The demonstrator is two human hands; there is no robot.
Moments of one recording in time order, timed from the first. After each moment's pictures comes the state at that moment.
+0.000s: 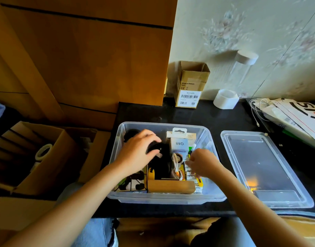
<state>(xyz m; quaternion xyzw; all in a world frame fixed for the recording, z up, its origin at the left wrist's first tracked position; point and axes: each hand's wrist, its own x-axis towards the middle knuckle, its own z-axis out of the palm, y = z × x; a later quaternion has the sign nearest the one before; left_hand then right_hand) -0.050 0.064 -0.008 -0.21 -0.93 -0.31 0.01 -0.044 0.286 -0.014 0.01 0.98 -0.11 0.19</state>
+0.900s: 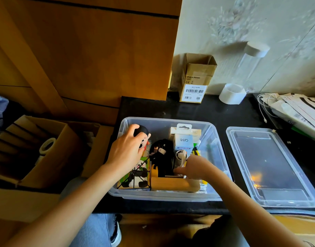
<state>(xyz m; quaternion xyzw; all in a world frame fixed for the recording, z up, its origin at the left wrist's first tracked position) -0.046 0.042 -0.017 -0.12 -0.98 -0.14 0.08 -0.048 0.269 -0.052 -0.01 0.95 -0.12 0.27</state>
